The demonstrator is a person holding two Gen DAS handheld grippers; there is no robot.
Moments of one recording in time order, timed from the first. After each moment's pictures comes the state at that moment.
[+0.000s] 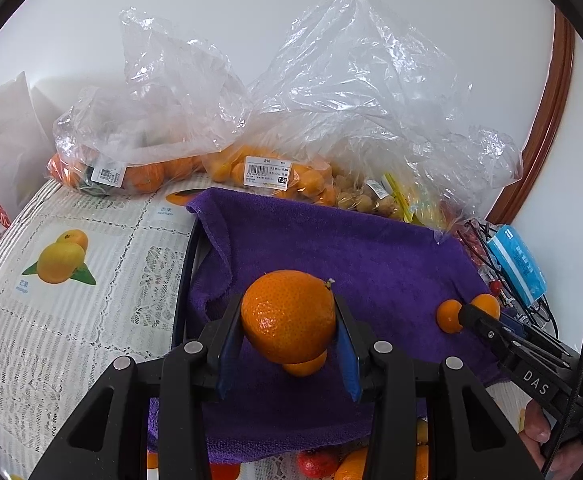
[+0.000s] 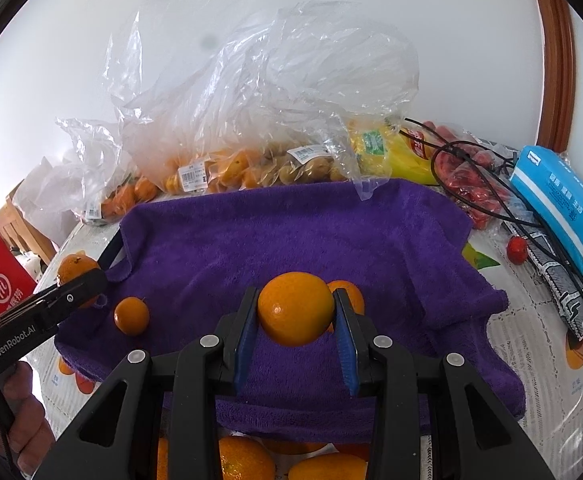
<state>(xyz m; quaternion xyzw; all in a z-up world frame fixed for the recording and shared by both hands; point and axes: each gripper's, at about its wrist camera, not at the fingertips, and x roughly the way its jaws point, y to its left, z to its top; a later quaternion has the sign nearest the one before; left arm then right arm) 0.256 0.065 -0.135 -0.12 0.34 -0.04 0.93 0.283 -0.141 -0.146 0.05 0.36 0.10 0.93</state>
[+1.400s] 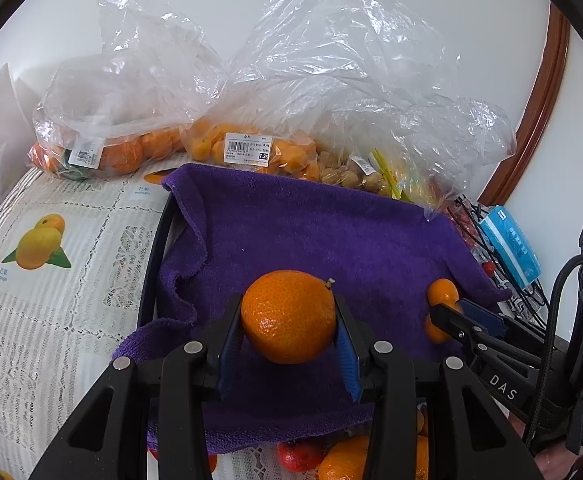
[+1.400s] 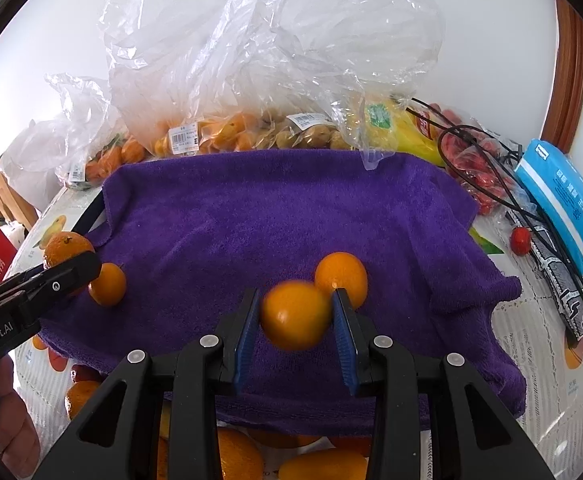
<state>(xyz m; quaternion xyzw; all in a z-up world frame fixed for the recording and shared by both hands) 0.260 0.050 -0.145 -0.11 0.36 -0.06 0.92 0.290 -0.129 -0.161 0.00 0.40 0.08 0.91</state>
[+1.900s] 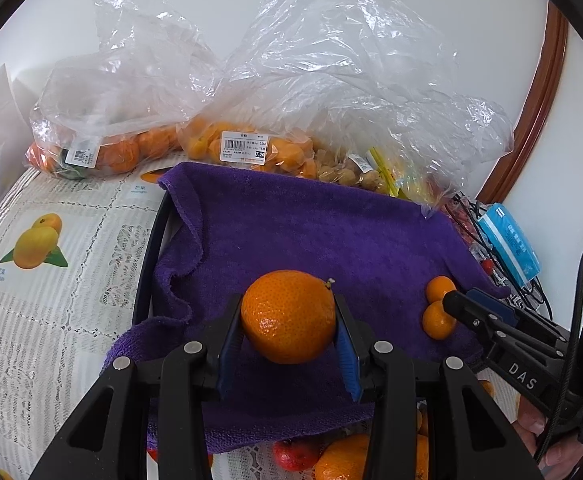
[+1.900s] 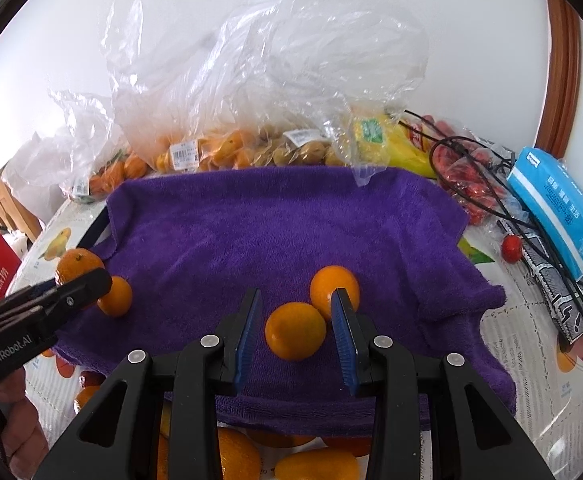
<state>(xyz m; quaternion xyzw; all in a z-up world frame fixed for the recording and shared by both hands) 0.260 0.048 -0.145 -0.11 0.36 -0.06 0.92 0.284 -0.137 -0.151 0.02 0.37 0.08 0.92</state>
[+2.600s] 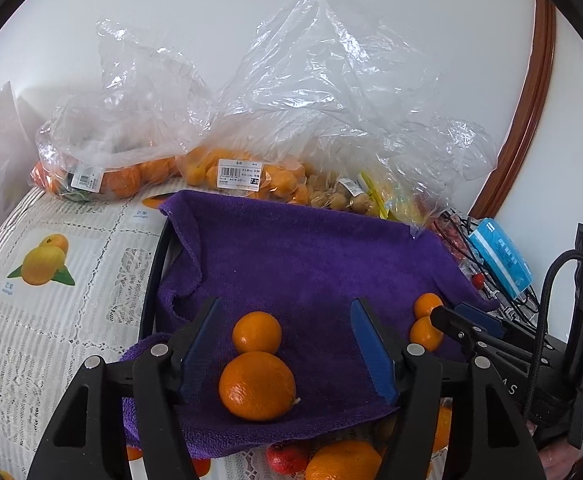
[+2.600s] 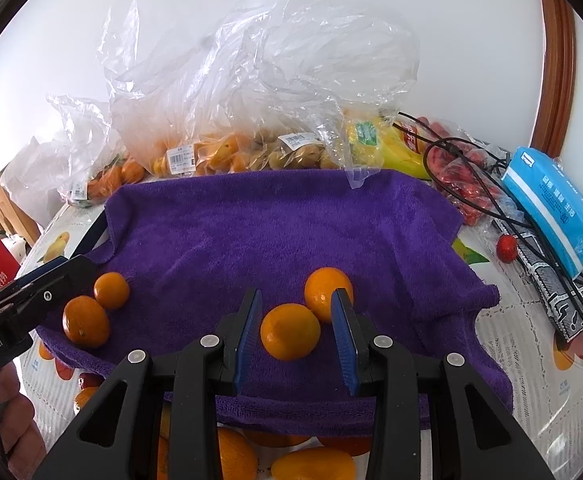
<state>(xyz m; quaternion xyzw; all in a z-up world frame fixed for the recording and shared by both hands) 0.250 0.046 -0.131 -0.11 0.33 -0.06 0.94 0.284 -0.139 -0.150 0.02 0.37 0.08 0.93</state>
